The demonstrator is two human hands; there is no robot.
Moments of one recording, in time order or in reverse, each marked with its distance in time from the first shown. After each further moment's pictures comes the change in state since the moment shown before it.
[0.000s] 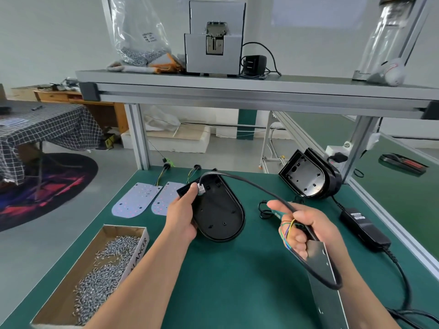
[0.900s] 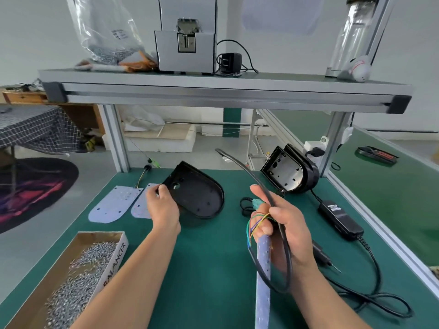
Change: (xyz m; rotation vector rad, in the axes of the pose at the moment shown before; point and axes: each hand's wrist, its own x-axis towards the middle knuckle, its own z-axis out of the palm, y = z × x) left_hand 0.035 -0.011 0.010 0.273 0.321 0.395; right_hand -0.018 0.012 0.046 0.138 0.095 -0.329
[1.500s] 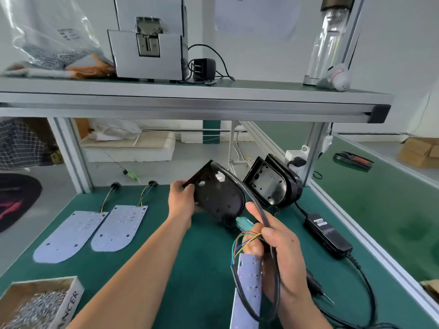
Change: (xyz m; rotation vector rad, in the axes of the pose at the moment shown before) left_hand 0.025 -0.015 0.132 0.046 -0.360 -0.064; right_hand 0.018 0.009 -0.031 0.010 0.151 -0.115
